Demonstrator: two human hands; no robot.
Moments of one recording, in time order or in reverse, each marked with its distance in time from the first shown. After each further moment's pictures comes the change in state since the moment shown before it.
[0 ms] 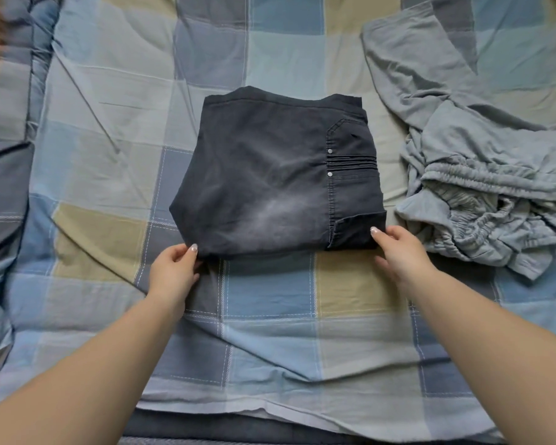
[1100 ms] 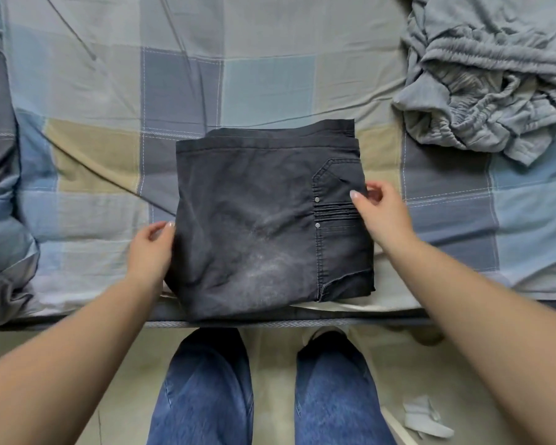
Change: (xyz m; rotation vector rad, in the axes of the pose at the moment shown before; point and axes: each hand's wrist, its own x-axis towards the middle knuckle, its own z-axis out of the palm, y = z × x) left_hand -0.067 -0.069 -0.074 0.299 0.107 0.028; right_hand -0.087 0.080 0.007 -0.236 0.057 -0.130
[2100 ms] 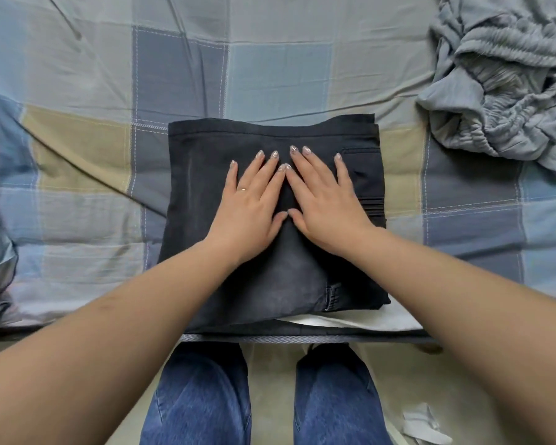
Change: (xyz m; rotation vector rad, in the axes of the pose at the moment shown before) left_hand -0.013 0.061 0.102 1.020 -0.246 1.172; right_hand 0.004 -0.046 0.067 -1.062 -0.171 -0.867
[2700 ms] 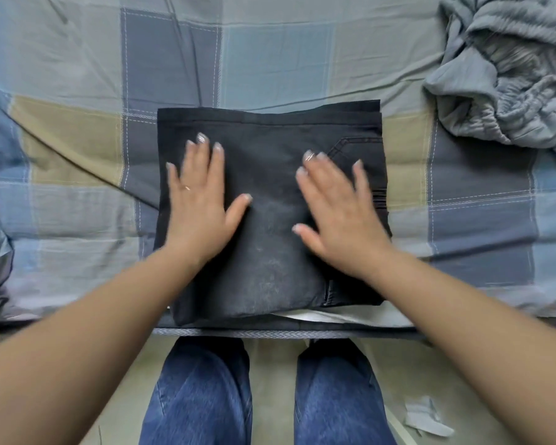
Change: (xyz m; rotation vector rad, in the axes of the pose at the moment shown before) left_hand -0.022 -0.034 0.001 -0.087 0.059 -0.312; right_hand -0.036 0.005 0.015 0.045 0.216 -0.031
